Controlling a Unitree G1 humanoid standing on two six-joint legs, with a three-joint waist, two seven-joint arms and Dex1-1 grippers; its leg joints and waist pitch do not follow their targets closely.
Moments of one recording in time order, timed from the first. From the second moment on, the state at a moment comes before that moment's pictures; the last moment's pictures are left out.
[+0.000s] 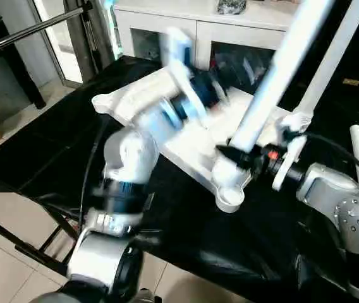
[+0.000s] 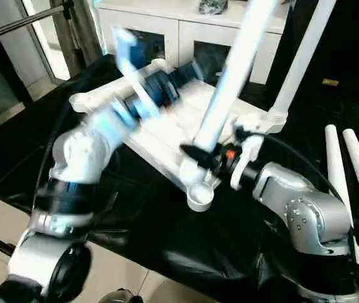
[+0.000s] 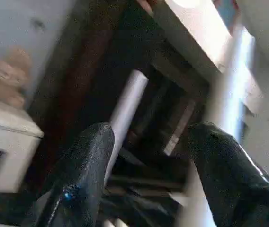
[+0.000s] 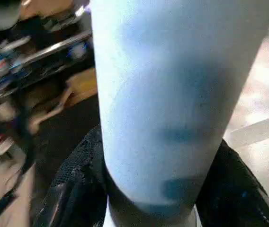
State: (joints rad) left arm -0.92 -0.05 0.18 0.34 -0.64 0.39 -0.55; right arm -0.36 -0.33 -0.16 -0.20 0.65 0.80 0.45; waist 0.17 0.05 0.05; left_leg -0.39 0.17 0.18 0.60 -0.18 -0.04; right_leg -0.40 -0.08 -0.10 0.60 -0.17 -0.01
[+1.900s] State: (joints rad) left arm -1.10 0.16 -0.53 1.26 0.28 -0.17 -1.26; right arm -0.24 -0.43 -0.11 -0.19 0.42 0.67 0.40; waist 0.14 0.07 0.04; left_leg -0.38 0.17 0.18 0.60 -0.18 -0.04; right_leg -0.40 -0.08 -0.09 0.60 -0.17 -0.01
